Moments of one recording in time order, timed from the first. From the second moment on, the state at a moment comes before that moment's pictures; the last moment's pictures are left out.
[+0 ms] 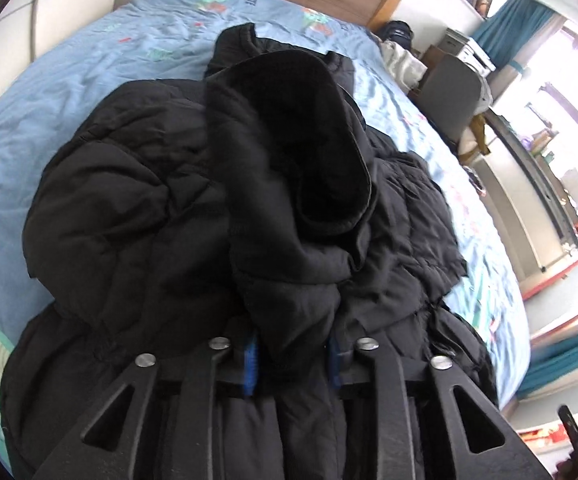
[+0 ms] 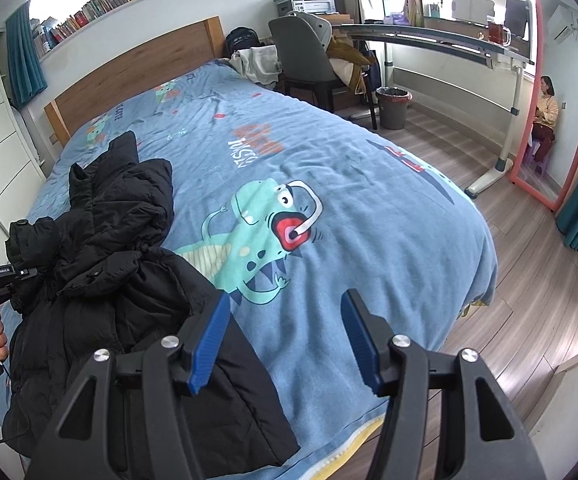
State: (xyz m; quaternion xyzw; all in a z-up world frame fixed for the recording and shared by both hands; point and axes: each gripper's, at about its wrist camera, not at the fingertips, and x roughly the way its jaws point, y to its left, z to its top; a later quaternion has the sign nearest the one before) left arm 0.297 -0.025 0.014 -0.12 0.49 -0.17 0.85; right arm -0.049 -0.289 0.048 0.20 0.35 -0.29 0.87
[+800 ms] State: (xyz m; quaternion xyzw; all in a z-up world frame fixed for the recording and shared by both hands) left arm 0.309 0.121 0.023 -0.12 0.45 -0.10 0.88; right arm 0.182 -0.100 0.071 0.04 0.40 -0.04 0.92
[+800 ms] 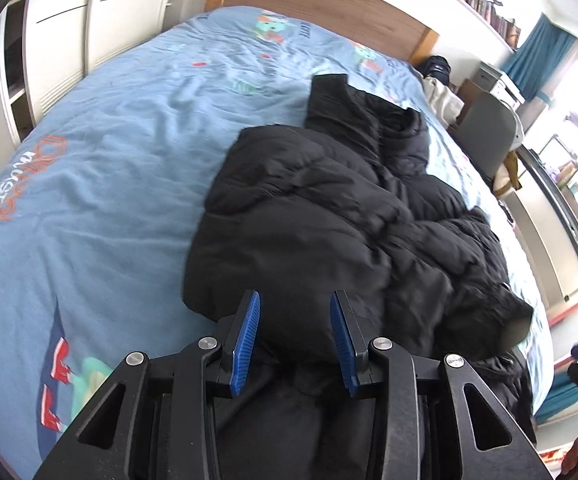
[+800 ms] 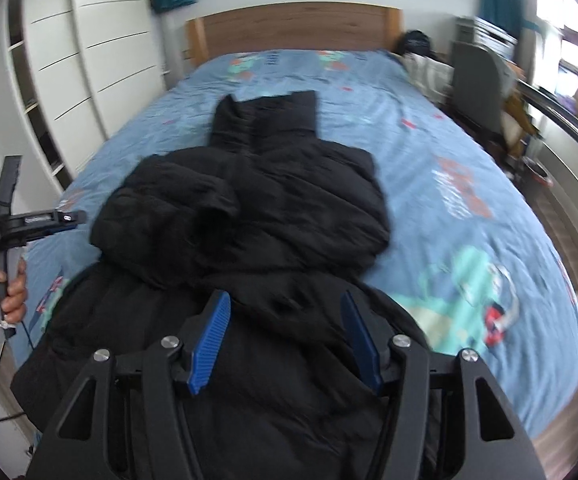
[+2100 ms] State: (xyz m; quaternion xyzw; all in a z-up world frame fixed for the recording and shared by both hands) left arm 0.317 0.063 -0.027 -0.03 0.48 -0.09 0.87; right arm 0.308 -0.054 -0.033 -0.02 0.48 0.02 0.88
